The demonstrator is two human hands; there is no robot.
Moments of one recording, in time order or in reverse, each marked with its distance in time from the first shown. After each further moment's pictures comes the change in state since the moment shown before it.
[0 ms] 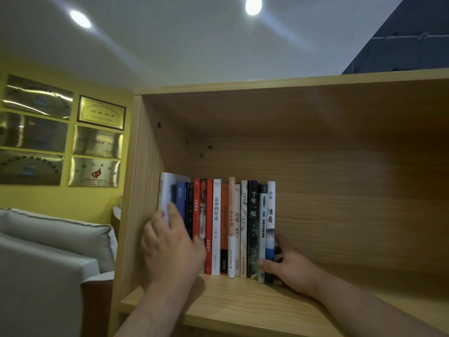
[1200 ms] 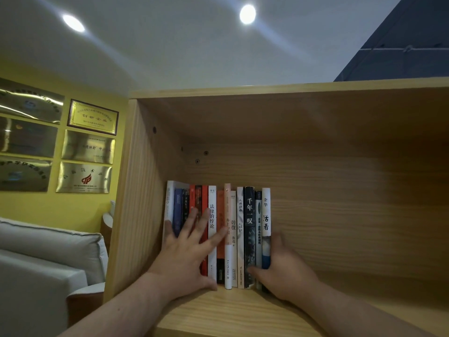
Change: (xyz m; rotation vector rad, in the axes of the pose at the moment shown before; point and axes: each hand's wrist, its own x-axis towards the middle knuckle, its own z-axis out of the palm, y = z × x) left_hand 0.039 -0.017 0.026 0.338 -0.414 0.763; right_hand 0.008 -0.013 0.015 -0.378 0.261 -0.051
